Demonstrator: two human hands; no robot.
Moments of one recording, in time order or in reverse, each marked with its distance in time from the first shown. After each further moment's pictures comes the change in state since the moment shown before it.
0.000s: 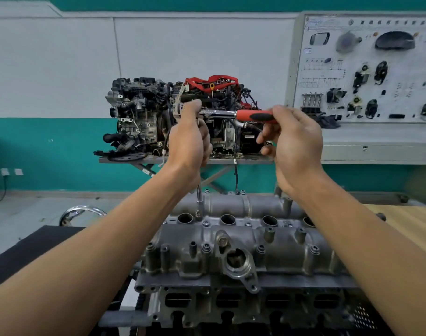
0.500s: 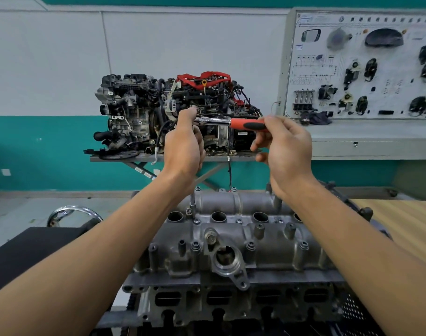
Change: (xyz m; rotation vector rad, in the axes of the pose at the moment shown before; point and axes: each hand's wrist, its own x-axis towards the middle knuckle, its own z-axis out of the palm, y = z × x) left_hand -0.001 -0.019 0.006 0.032 0.045 -0.011; right_hand 0.004 0.019 -0.017 -0.056 0.025 0.019
